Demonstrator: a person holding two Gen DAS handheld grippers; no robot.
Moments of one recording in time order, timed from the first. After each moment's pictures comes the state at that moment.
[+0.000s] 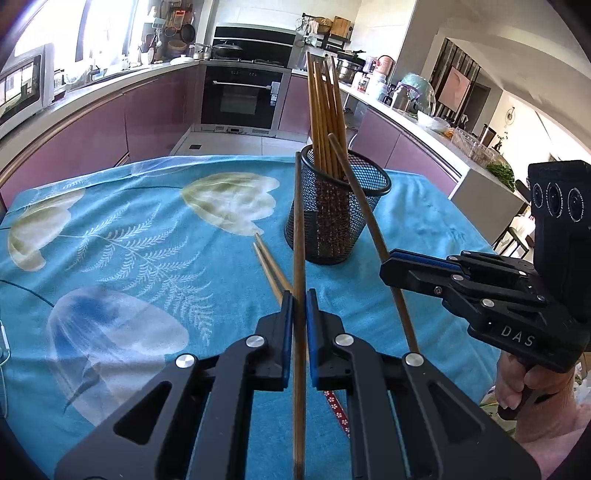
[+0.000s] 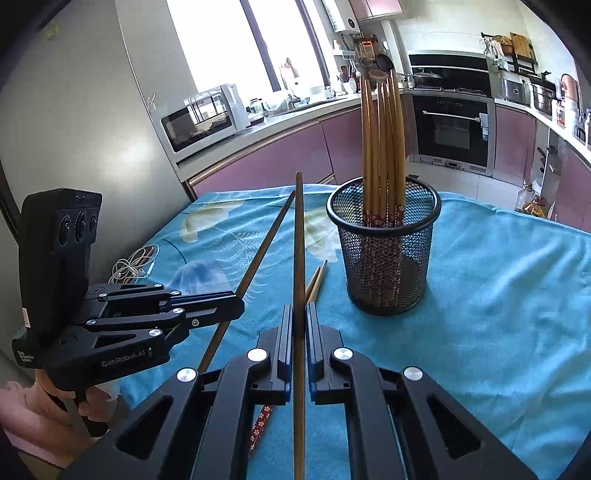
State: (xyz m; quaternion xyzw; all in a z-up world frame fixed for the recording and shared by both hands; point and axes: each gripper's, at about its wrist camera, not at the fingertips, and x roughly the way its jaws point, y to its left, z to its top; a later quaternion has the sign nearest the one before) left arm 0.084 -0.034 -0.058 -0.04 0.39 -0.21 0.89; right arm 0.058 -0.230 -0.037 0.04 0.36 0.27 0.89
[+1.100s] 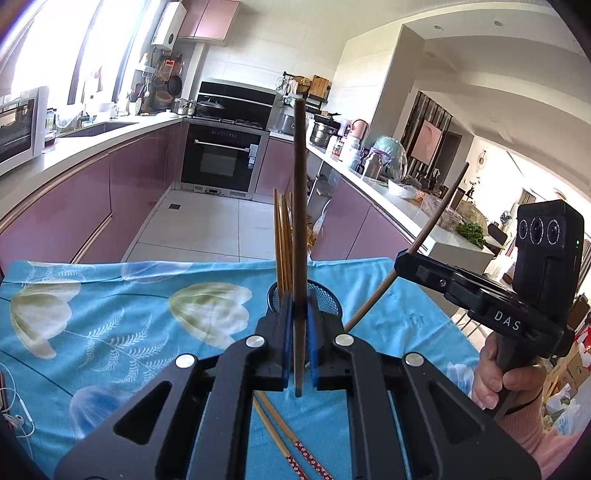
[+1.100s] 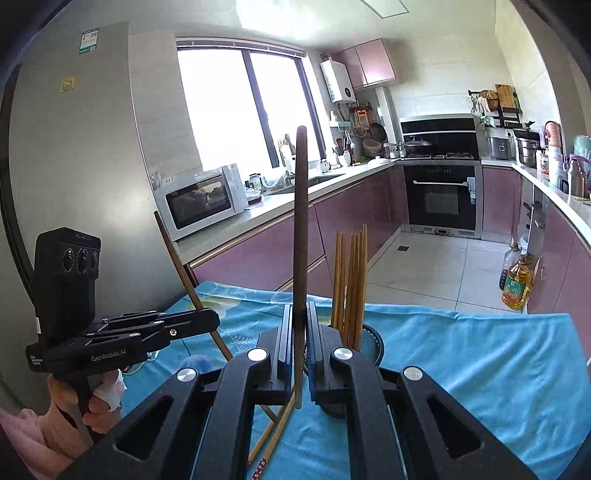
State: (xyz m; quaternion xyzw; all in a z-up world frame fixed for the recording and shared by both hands) left arm 0.101 -0.030 0.052 -0.08 0.28 -0.25 0.92; right arm 0.075 -0.271 0.059 0.06 0.23 0.26 0.94
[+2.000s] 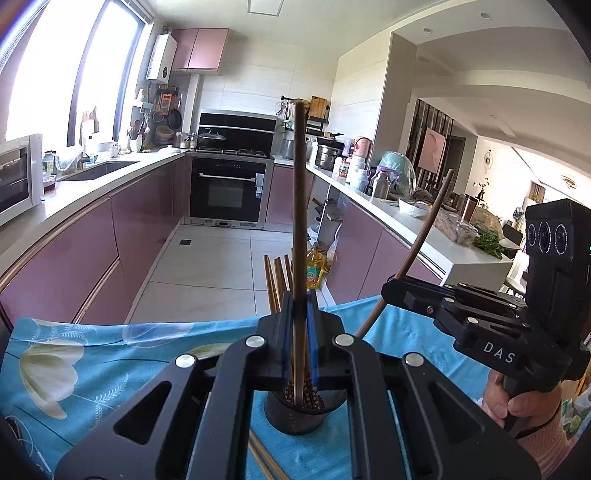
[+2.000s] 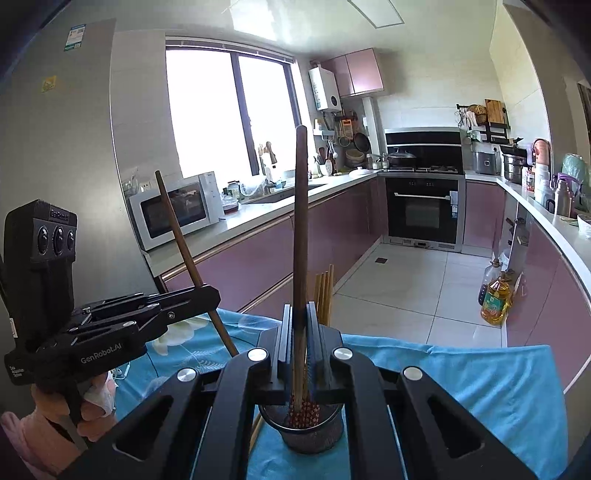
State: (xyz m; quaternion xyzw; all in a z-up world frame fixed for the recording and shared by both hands) left arm 0.143 -0.076 0.093 -0.04 0.23 -0.23 0.95; right arm 0.115 -0.275 0.065 0.04 0.23 0.22 0.95
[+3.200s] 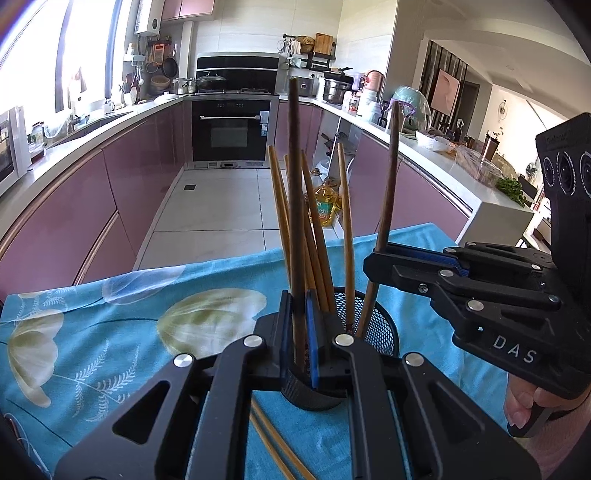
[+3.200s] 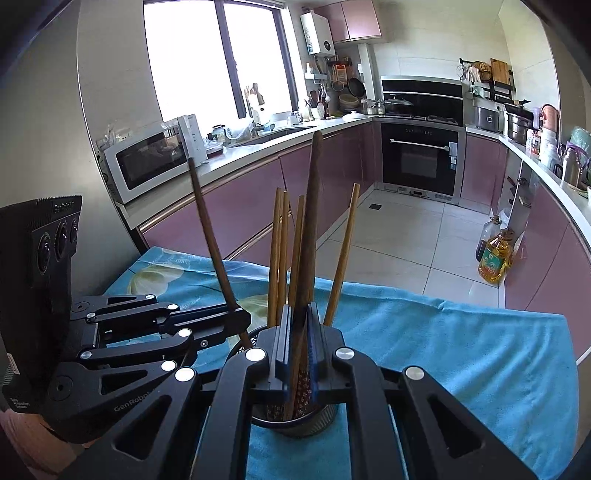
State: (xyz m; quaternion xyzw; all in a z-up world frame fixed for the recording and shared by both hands) left arm 0.212 -0.097 0.010 0.01 0.35 -0.21 0.91; right arm 0.164 -0.254 0.021 0.01 0.33 0.21 0.92
